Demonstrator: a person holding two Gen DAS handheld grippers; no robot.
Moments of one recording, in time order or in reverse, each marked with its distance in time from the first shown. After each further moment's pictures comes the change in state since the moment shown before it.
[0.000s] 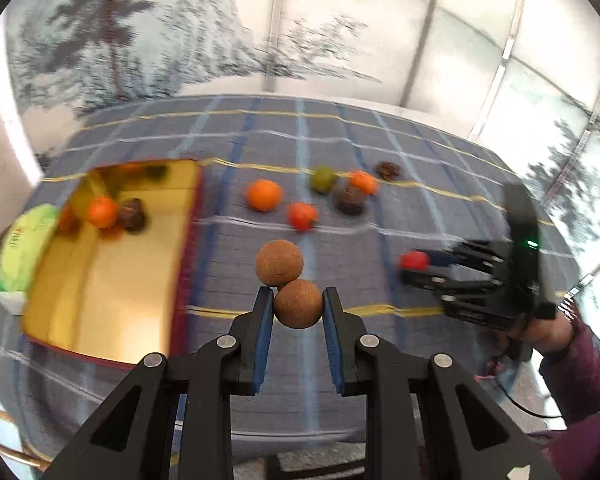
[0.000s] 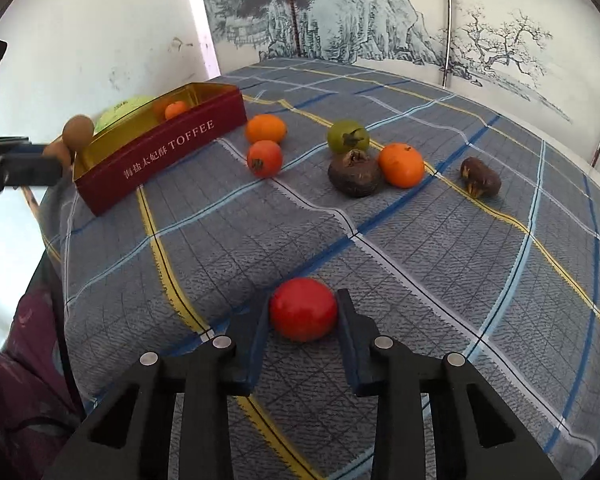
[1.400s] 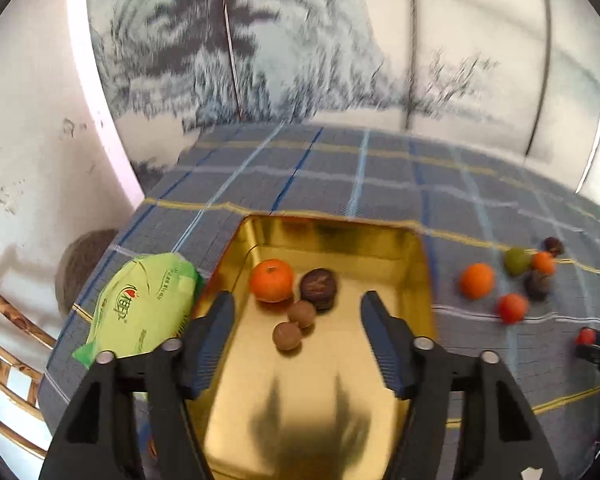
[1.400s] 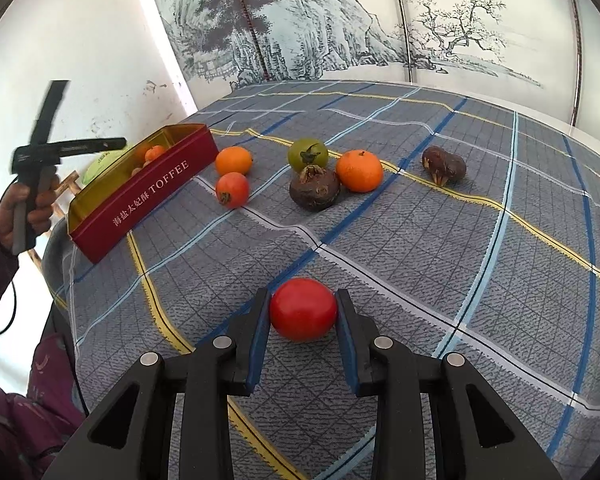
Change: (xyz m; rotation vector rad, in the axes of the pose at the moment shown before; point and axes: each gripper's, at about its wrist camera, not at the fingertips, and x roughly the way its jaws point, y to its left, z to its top) left arm 0.027 0.131 0.043 -0.086 -0.137 0.321; right arm -0.010 -0.023 0.000 0.143 -0.061 0.016
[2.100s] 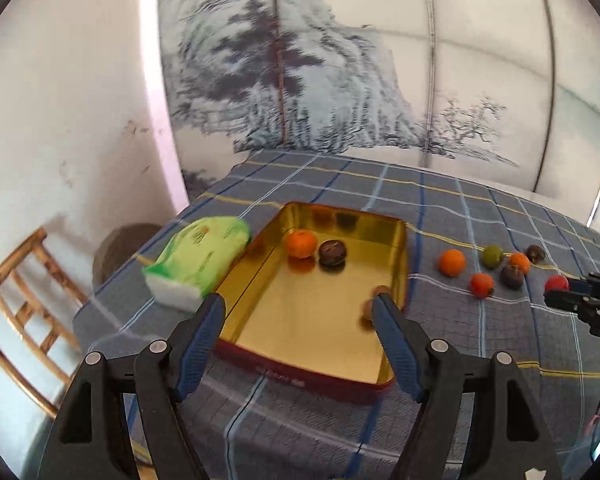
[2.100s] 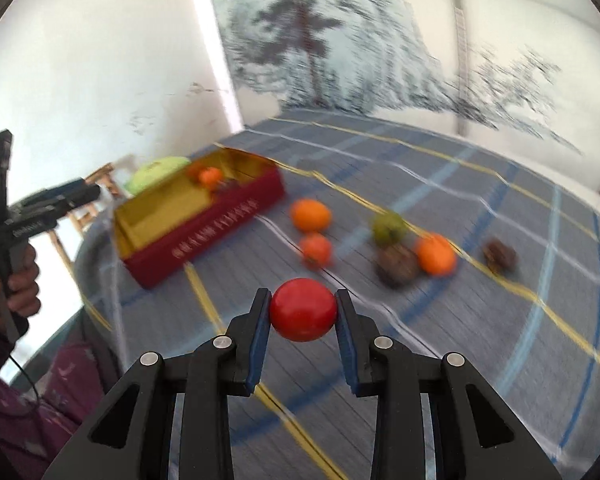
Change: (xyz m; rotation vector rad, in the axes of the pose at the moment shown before) left arm -0.092 0.001 -0.069 -0.139 -0.113 0.117; right arm -0.012 0.082 0.057 -0.173 -0.074 0.117
